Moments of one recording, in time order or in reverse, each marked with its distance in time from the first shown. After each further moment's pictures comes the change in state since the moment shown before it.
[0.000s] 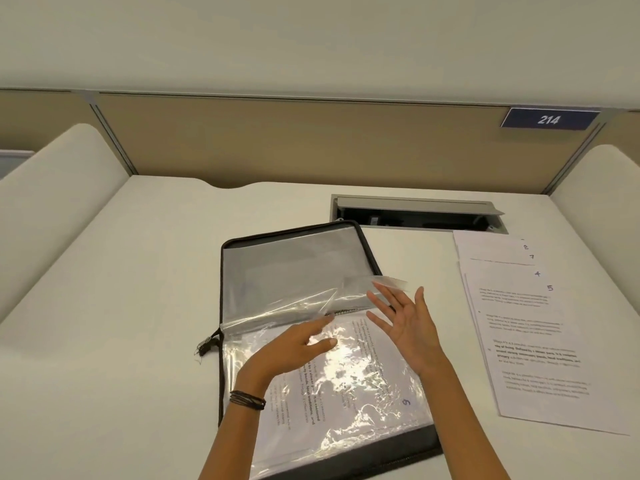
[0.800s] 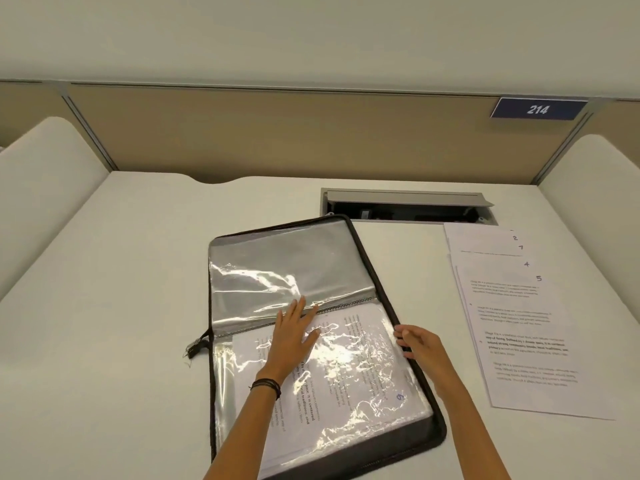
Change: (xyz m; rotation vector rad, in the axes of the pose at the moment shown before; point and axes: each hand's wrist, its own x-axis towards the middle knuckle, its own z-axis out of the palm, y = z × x) left_hand 0.079 -0.095 0.047 0.355 0.382 0.054; right_hand -0.015 0.024 -0.076 -0.821 0.285 0.006
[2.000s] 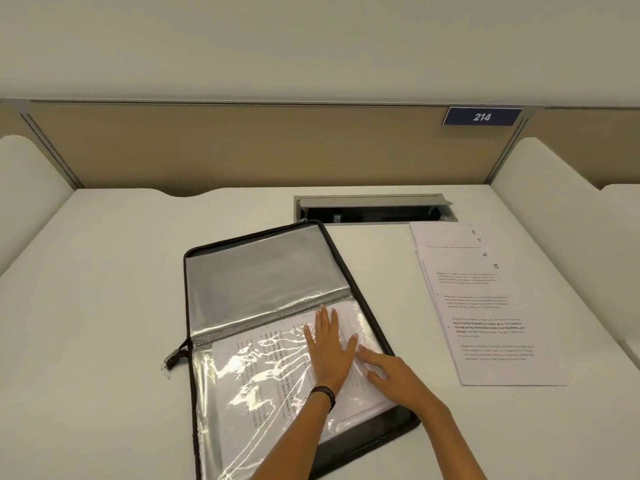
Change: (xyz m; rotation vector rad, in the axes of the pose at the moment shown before) left_hand 0.004 0.091 0.085 -0.088 0.136 -0.081; right_hand -0.034 0.039 0.006 -0.487 -0.321 -0.212
